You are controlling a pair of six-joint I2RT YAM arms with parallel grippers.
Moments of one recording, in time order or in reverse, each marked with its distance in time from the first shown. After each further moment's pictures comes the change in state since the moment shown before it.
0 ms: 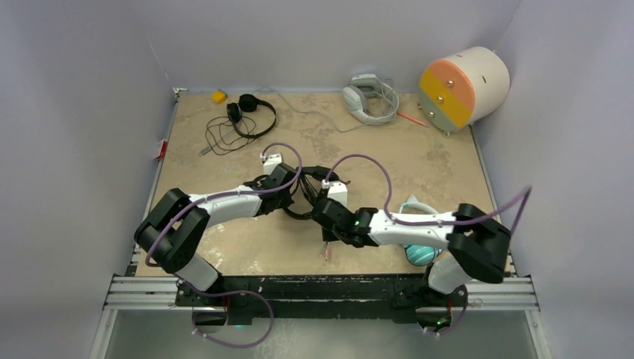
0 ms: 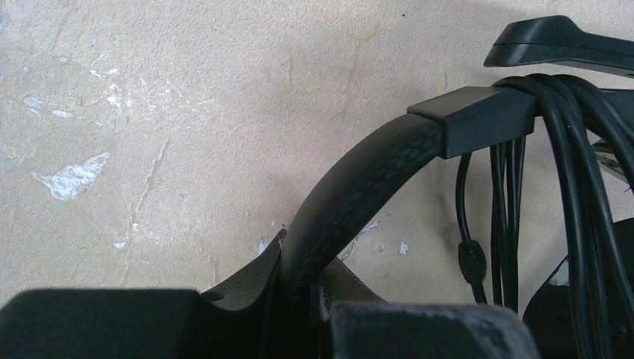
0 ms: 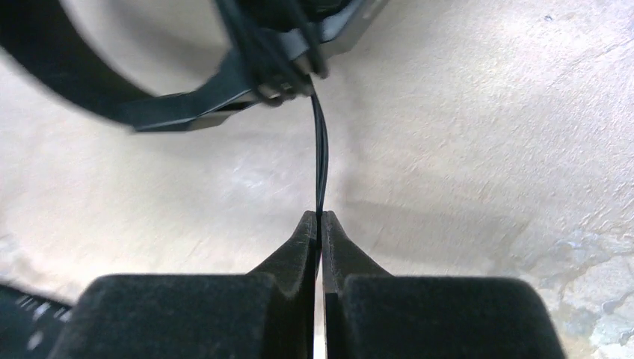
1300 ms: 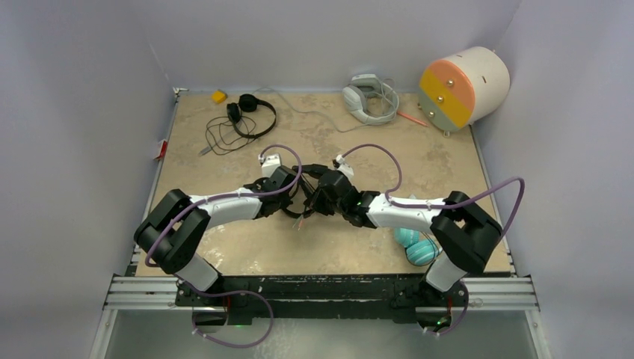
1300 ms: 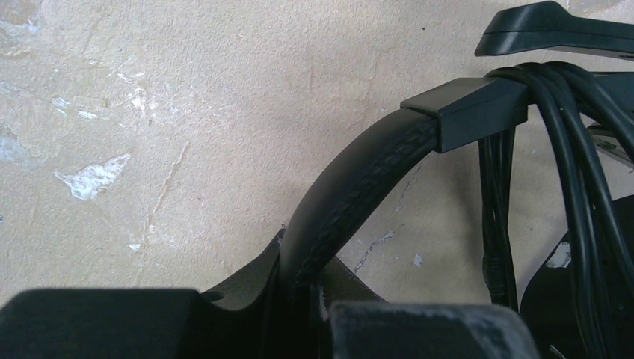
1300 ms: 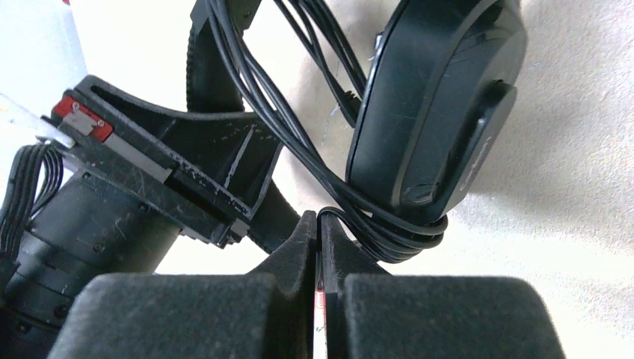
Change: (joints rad) left arm -0.017 -0.005 -0.027 0.027 -0.029 -0.005; right arm -0.212 0.027 0.003 0.396 -0.266 0.288
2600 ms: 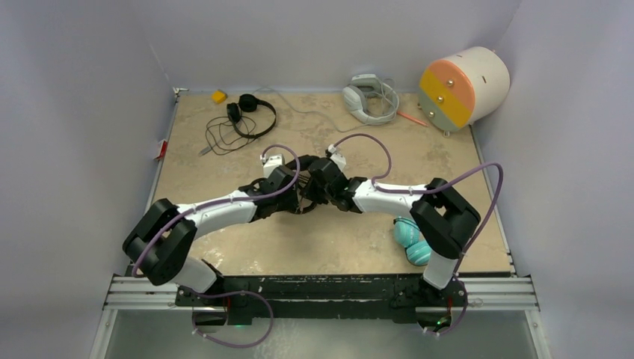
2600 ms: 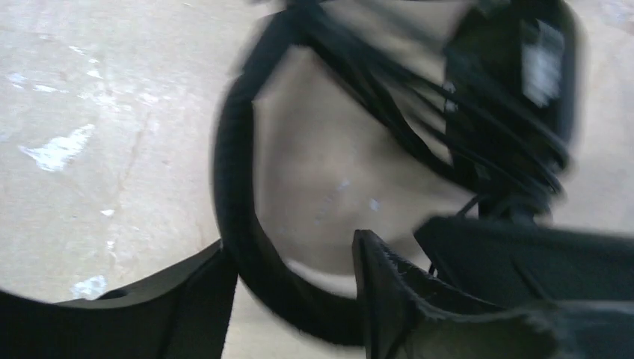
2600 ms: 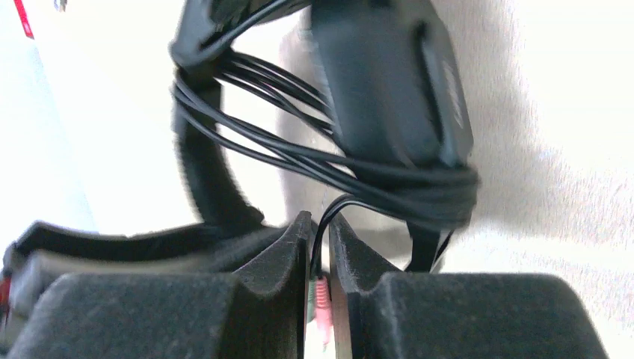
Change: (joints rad) left arm -0.015 -0.080 0.000 -0.060 0.041 0.003; right arm -0.038 0.158 0.179 -0.093 0.016 -0.029
